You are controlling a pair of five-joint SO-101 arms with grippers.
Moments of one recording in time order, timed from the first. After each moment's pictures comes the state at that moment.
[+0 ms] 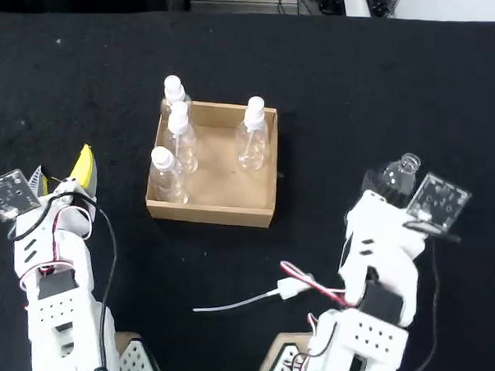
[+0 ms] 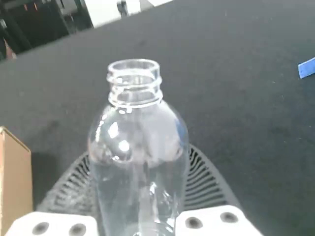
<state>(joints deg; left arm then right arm) -26.5 -70.6 95.1 -2.2 9.3 21.0 -84.1 87.6 29.1 -10.4</state>
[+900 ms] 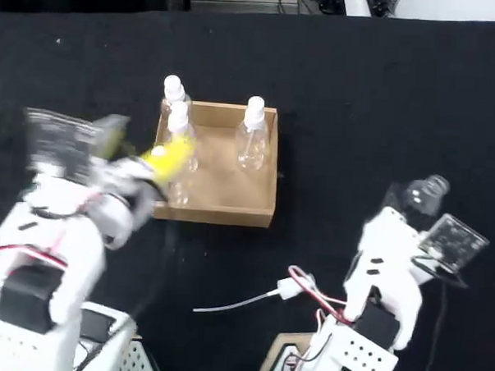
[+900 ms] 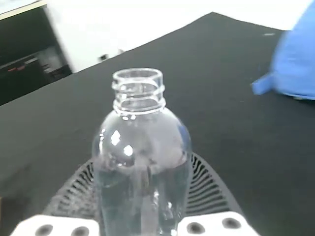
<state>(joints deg) 8.9 -70.7 34.8 58.9 -5.5 31.7 -102.9 96.9 33.5 -11.6</state>
